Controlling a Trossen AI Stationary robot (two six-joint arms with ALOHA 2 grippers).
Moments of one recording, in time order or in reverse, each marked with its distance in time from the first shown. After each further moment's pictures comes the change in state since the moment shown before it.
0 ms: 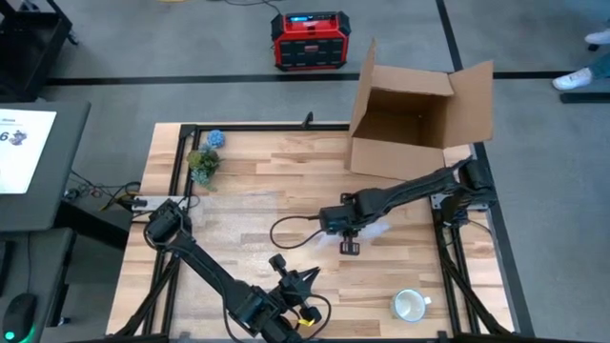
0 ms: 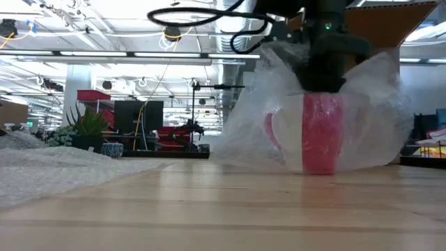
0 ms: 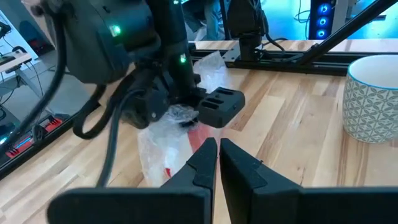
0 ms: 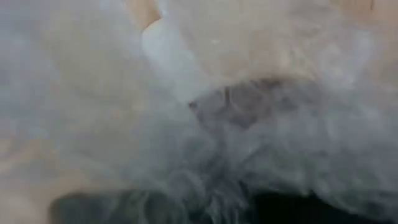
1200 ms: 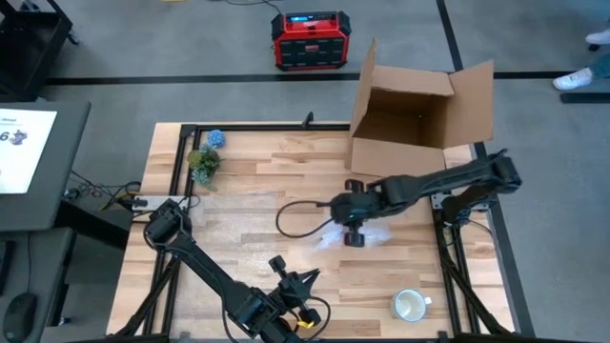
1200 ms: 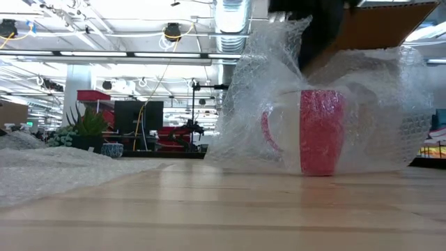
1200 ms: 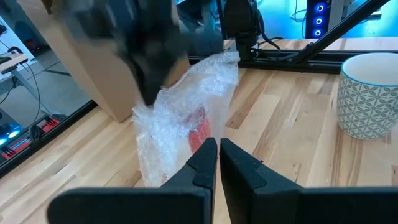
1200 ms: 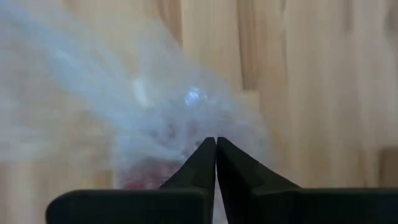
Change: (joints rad) left arm -0.006 0.000 -0.001 0.001 0.006 0.004; right arm 0.019 -0.243 0.001 0.036 0.082 -0.016
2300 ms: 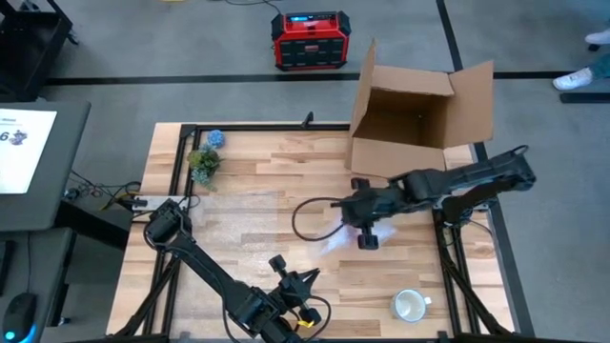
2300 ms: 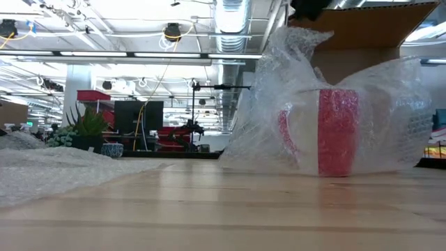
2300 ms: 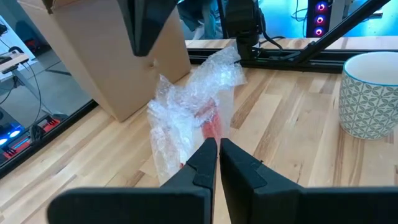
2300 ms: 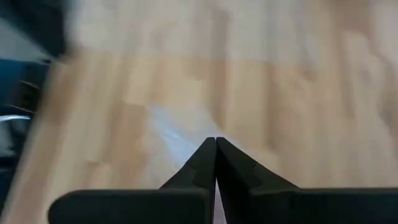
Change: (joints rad) left arm 0.003 0.000 0.000 -0.002 0.002 0.001; right arm 0.062 -0.173 0.056 0.069 -0.078 -0.079
